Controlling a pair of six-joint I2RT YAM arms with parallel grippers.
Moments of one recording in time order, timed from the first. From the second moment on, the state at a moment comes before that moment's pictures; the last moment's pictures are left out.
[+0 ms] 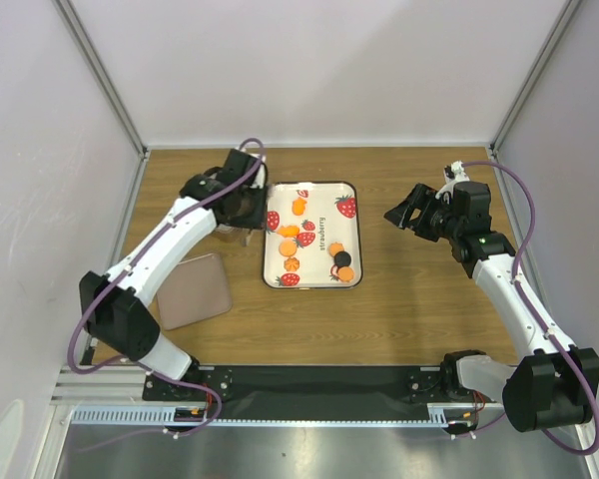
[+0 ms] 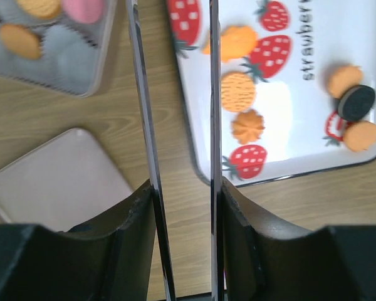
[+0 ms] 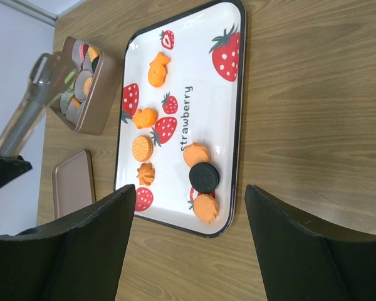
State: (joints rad) left arm -0.47 1.53 1.47 -0.93 -0.15 -0.29; right arm 0.13 1.14 0.91 -0.28 -0.36 0.54
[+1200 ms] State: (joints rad) left arm -0.91 1.37 1.11 -0.92 -0.21 -0.56; right arm 0.13 1.14 0.91 -0.28 -0.35 0.54
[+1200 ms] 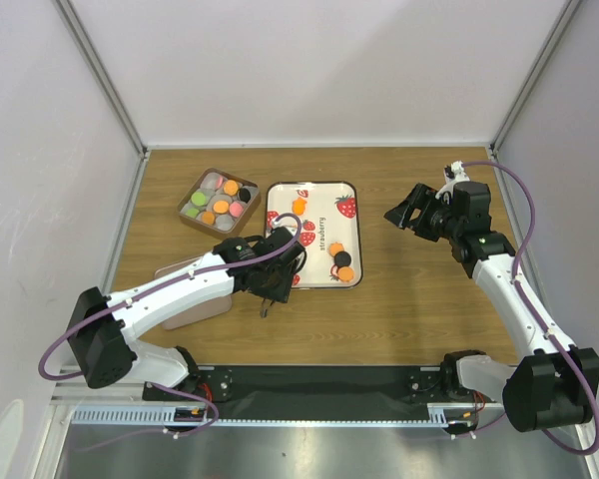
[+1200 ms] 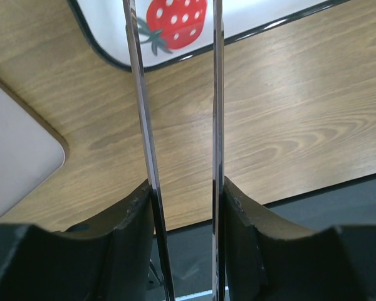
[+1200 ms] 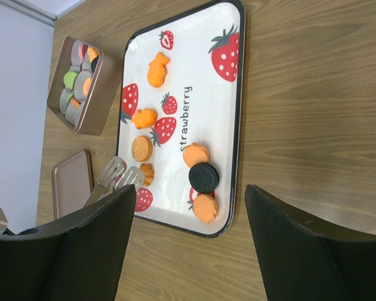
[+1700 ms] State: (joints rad) left arm -0.92 1.36 1.05 -0.90 -0.21 -0.59; right arm 0.13 1.14 0.91 -0.28 -0.35 0.54
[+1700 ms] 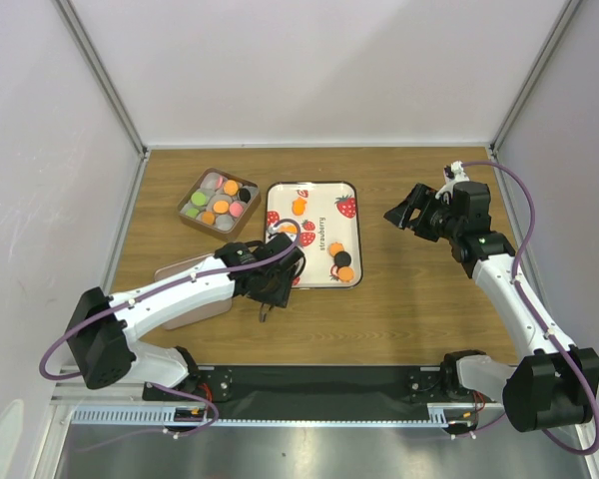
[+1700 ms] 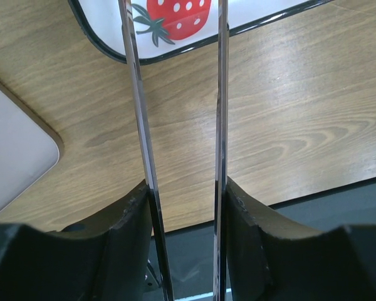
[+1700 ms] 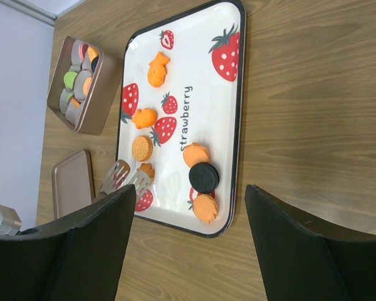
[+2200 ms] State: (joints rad) left arm -0.92 1.37 1.02 -0.86 -0.21 -0.59; right arm 0.13 1.14 0.91 -0.28 -0.35 0.54
